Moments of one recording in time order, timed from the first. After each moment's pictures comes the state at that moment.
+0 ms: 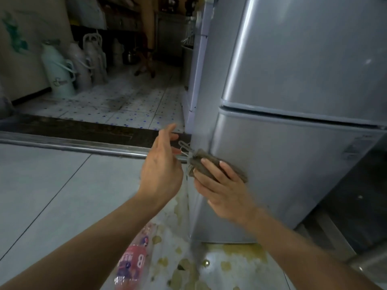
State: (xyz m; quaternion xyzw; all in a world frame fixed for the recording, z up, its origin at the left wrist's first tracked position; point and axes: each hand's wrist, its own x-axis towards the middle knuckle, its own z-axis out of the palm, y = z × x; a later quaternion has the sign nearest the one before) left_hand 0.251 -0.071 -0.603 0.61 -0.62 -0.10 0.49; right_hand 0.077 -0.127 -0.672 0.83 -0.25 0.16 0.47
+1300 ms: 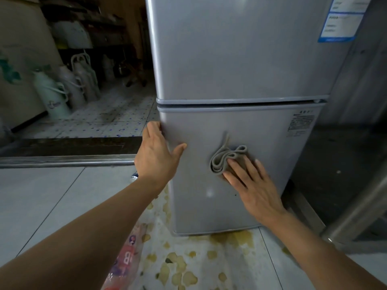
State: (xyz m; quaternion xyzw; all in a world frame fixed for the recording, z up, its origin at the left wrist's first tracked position) left_hand 0.170 -0.090 -0.583 0.69 -0.57 0.01 0.44; right_hand -0.069 -0.113 -0.689 0.80 -0.39 0.21 0.41
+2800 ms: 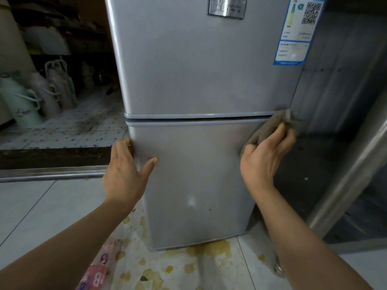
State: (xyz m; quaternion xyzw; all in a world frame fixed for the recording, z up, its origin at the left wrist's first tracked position) left_hand 0.173 -0.092 -0.600 0.68 -0.58 0.02 0.45; right_hand -0.072 -0.128 -0.584 0.48 -0.66 0.57 0.12
